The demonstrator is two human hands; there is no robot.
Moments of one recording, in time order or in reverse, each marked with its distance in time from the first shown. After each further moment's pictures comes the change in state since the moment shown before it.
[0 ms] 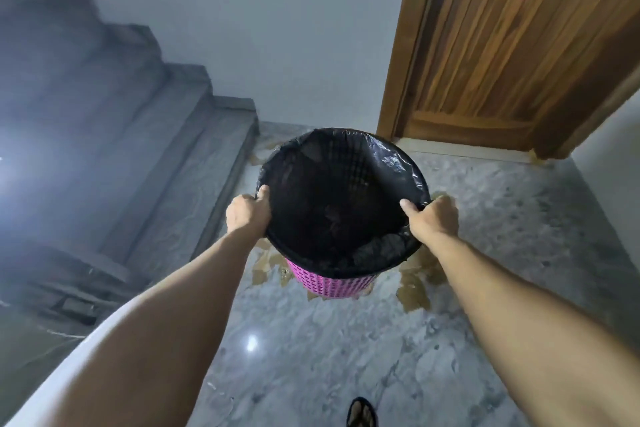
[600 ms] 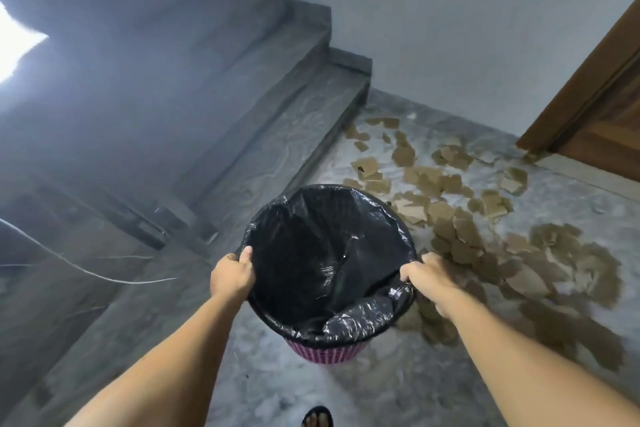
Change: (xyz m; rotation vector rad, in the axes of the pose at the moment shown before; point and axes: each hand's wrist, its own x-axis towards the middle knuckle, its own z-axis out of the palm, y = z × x) left_hand 0.126 -0.271 0.013 0.004 0.172 -0.489; right_hand 0.039 -0.045 0.303 -0.026 -0.704 -0.019
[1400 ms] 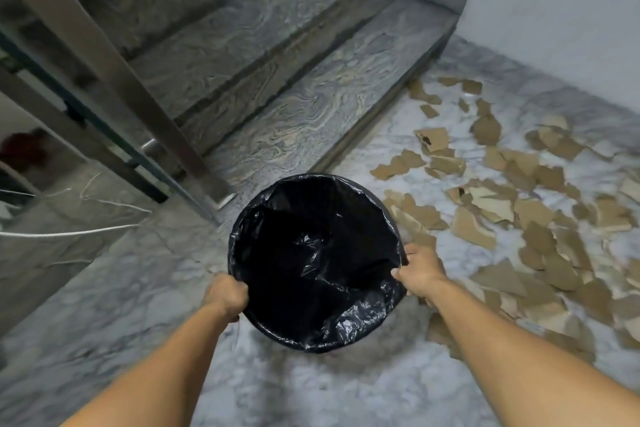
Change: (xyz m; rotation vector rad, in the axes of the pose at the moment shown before) left_hand 0.201 -0.162 0.100 -0.064 -0.183 -0.281; right_hand 0.226 0.011 0.235 -0.341 -0.038 -0.152
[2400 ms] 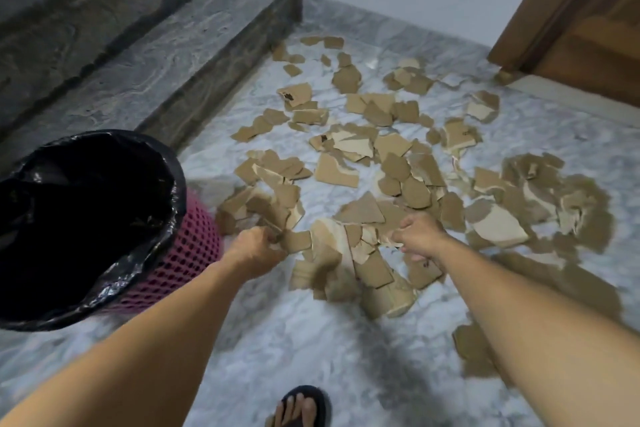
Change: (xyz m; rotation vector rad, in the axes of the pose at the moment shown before) left_hand -0.146 0.092 0.339 0.657 -0.160 0.717; right_hand 0.064 0.315 -0.193 0.123 0.024 0.100
